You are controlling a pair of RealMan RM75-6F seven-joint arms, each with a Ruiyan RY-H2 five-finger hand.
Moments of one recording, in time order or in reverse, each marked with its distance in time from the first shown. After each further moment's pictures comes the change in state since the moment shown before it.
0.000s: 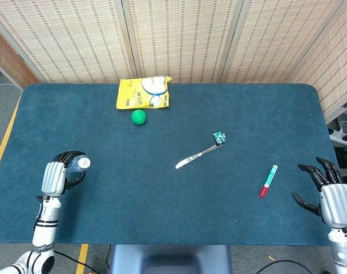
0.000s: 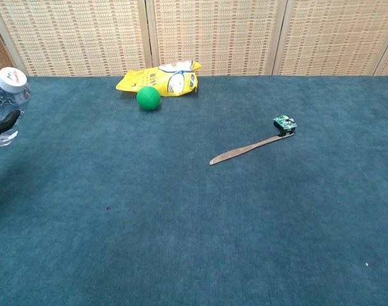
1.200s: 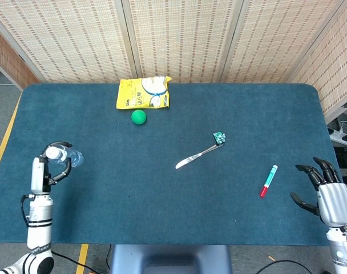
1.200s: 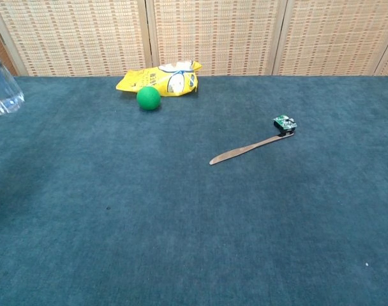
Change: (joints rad) left arm 0.042 0.118 -0.090 -0.300 -0.075 0.001 -0.428; right arm 0.007 0.005 -0.005 -0.010 0.005 -0.024 -0.012
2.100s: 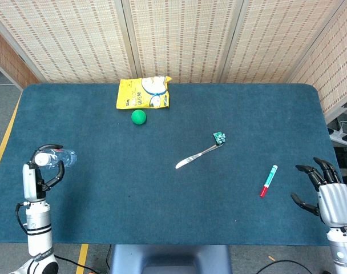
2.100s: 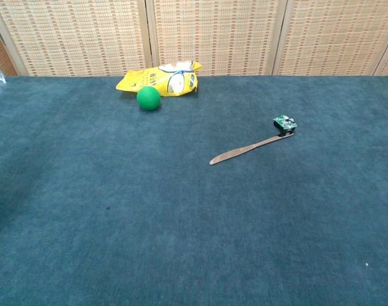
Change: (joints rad) left arm 0.046 -0.047 -0.029 -0.023 0.053 0.146 0.058; right arm -0.001 0.003 -0.003 0.000 -0.003 0.000 0.004
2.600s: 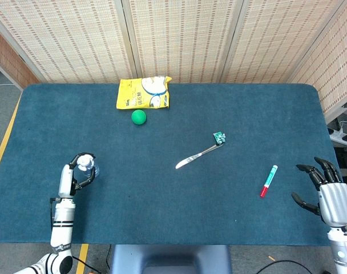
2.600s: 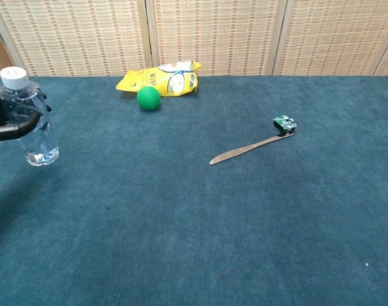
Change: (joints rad) left arm -0.077 -0.203 0.052 0.316 -0.070 -0.234 0.018; right arm 0.001 0.006 0.003 -0.002 0.005 -0.003 0.008
